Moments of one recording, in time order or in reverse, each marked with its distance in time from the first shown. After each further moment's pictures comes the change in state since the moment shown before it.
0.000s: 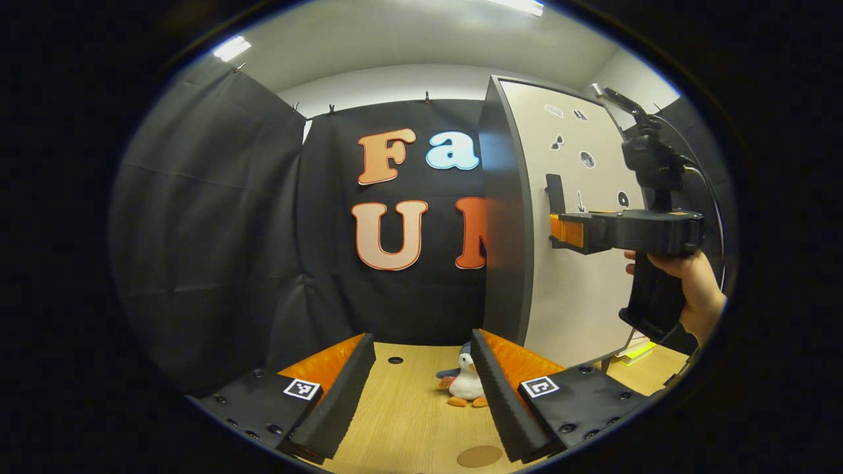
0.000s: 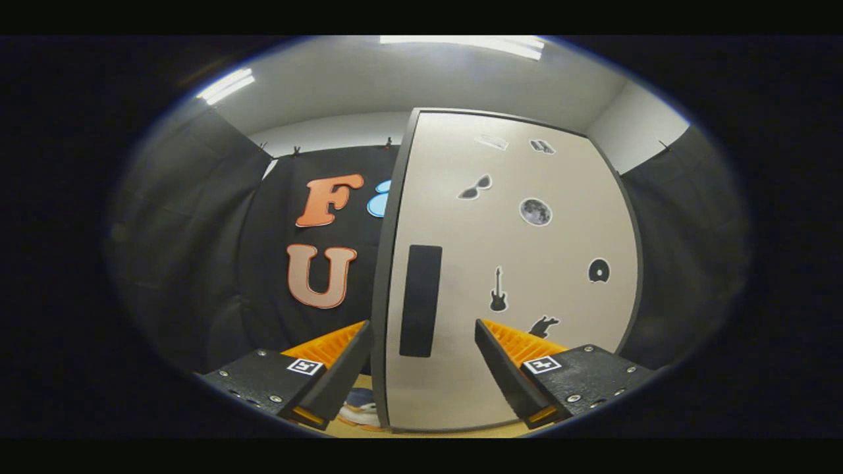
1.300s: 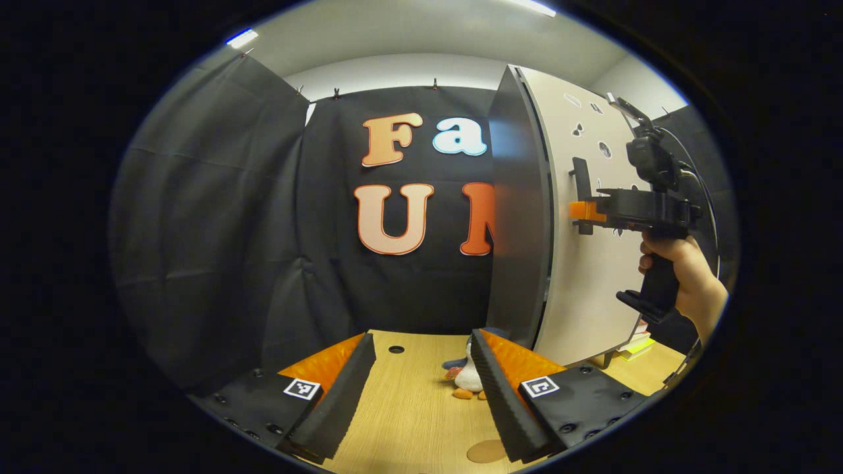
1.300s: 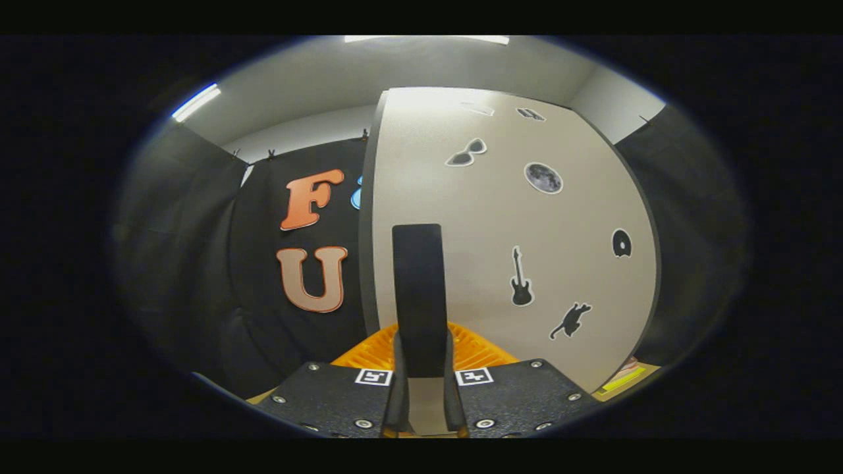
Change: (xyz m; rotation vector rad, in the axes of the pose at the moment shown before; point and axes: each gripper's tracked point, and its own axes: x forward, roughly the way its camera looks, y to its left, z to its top) left arm 0.040 0.023 -0.024 -0.027 0.054 -0.040; right arm 0.025 0.005 -0.005 0.115 0.026 -0.024
